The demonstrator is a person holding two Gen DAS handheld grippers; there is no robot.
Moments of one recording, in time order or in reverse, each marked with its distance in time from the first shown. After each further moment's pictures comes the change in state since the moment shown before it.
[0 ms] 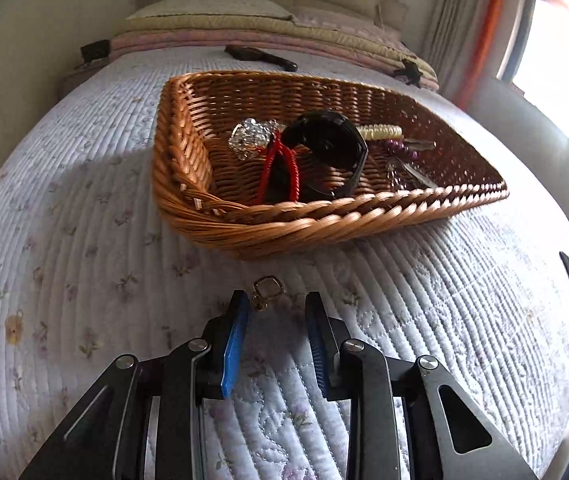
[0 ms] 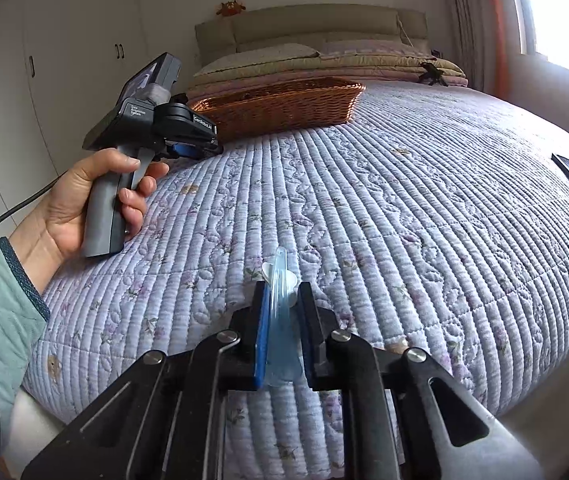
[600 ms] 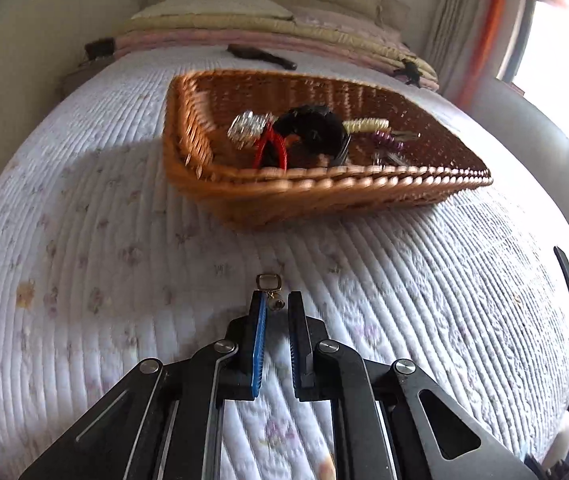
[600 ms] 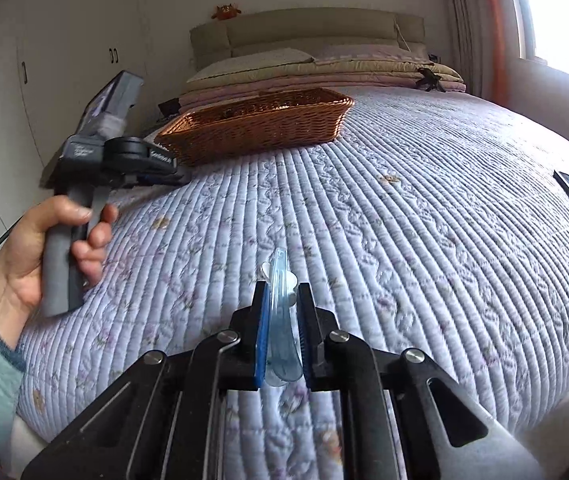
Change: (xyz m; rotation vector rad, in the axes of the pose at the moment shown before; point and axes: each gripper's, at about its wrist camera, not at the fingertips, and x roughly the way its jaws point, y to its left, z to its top) left arm -0.024 -0.002 -0.022 -0.043 0.021 0.000; right arm 0.026 -0.028 0.040 0.012 -0.005 -0.012
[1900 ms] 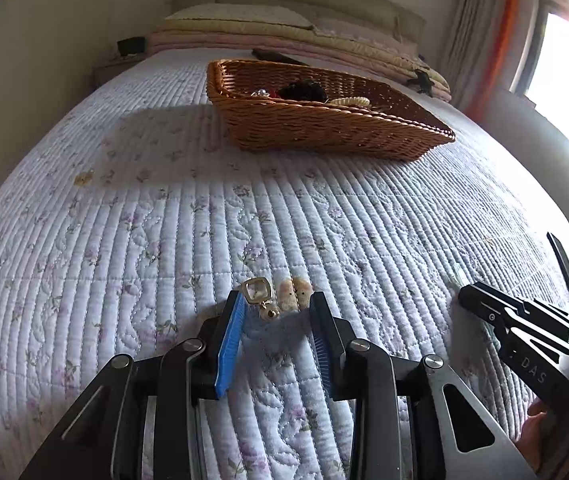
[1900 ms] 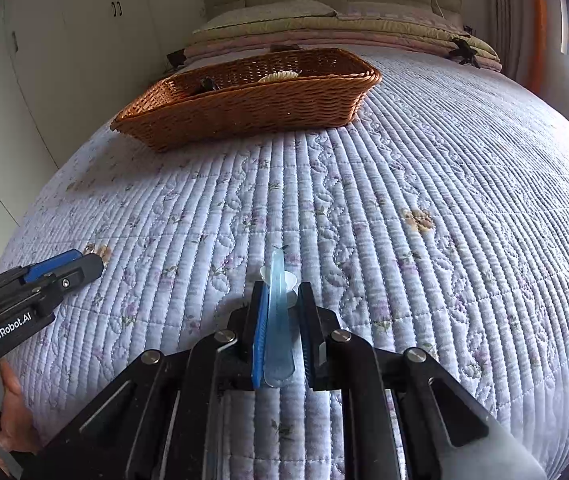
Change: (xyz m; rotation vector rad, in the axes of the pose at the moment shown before) left arm -0.057 -0.026 -0.082 -0.042 -0.061 0.070; right arm 0.083 -0.018 0.061 -0.079 0.193 0.043
